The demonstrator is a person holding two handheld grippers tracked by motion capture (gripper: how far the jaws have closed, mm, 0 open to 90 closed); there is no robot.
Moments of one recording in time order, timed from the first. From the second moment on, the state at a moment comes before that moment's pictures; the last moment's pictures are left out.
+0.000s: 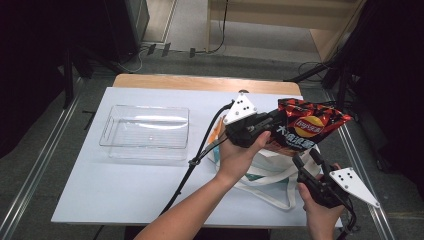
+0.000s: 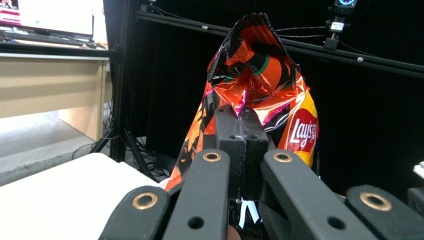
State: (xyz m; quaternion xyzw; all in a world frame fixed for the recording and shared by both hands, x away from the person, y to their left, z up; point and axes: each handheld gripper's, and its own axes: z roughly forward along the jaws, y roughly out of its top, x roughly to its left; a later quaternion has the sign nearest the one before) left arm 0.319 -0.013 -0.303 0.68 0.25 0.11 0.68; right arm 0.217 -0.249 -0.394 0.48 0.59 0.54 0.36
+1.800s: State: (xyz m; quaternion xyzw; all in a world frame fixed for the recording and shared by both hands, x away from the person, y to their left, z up) left arm 0.328 0.110 -0.285 0.64 0.31 0.20 0.67; right arm 0.228 -0.233 -0.410 0.42 0.66 0.56 0.27
